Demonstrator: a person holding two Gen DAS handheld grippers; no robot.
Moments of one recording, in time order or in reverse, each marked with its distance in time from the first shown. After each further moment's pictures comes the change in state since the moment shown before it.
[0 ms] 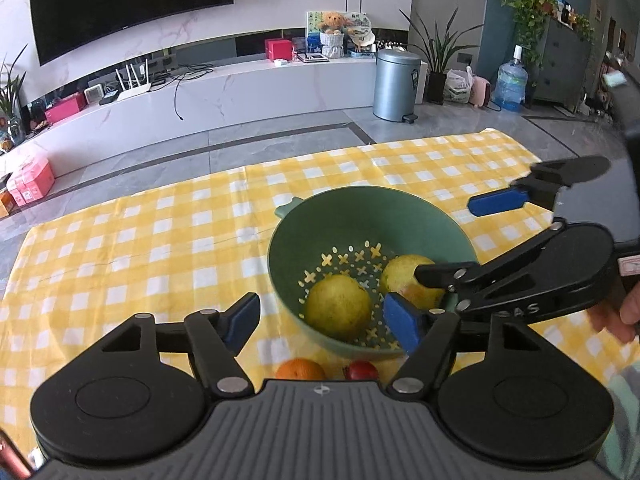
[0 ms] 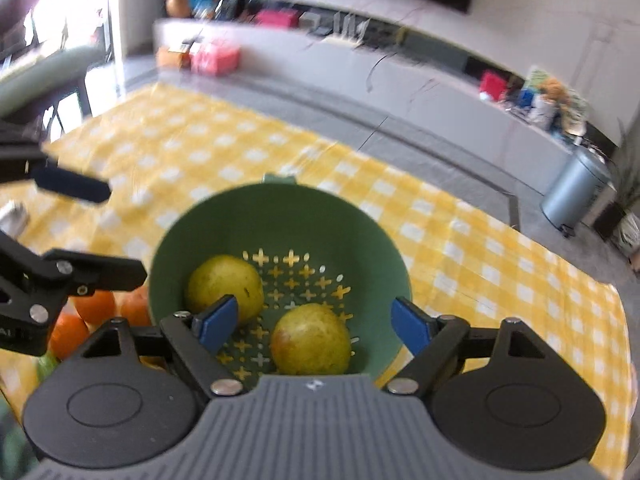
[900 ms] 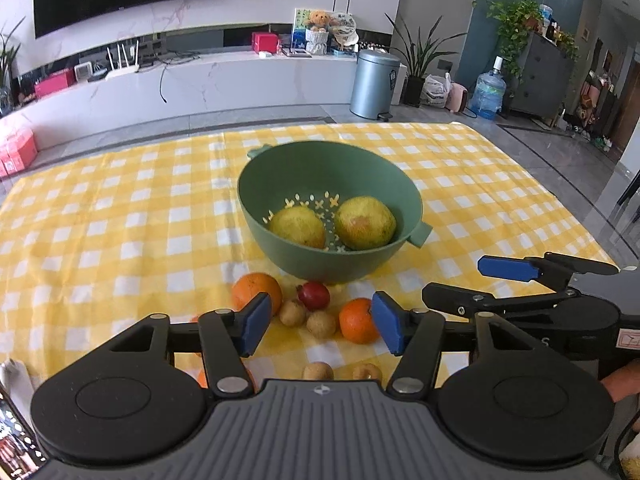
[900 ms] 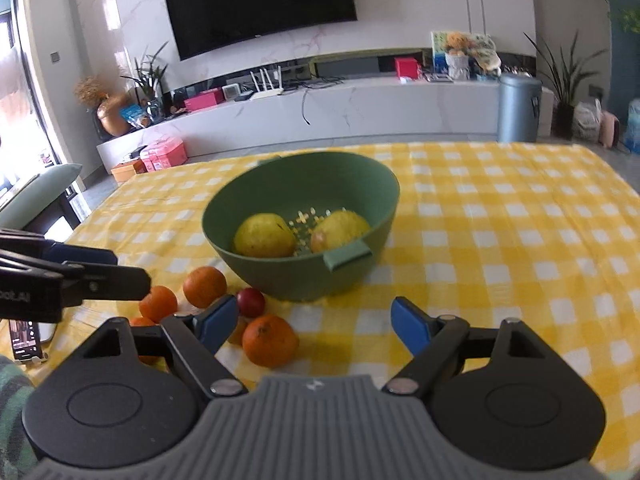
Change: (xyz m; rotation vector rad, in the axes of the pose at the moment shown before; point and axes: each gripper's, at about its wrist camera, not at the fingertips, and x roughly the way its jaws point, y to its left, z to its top) left arm -0.030 -0.011 -0.065 -0.054 -0.003 -0.095; right arm -0.059 0.041 -0.121 0.423 -0.164 -0.021
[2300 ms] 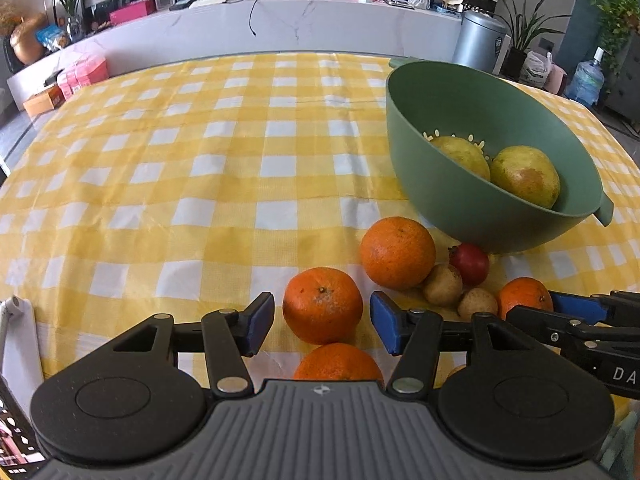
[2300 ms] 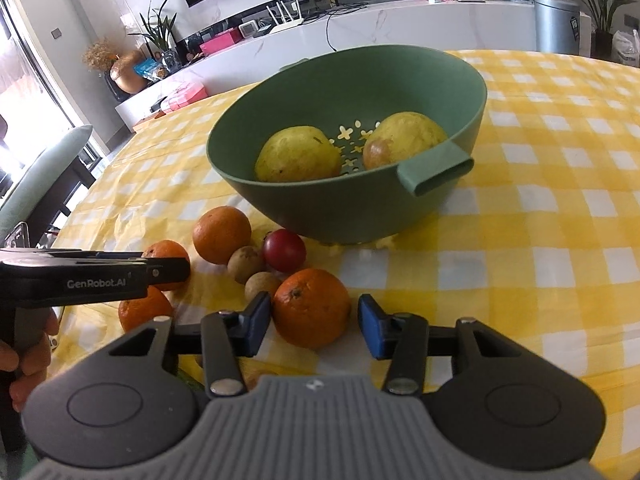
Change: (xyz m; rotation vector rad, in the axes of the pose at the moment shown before) left arm 0.067 0.071 -0.023 -0.174 0.154 0.216; right arm 0.083 0.012 -0.015 0.064 0.216 0.131
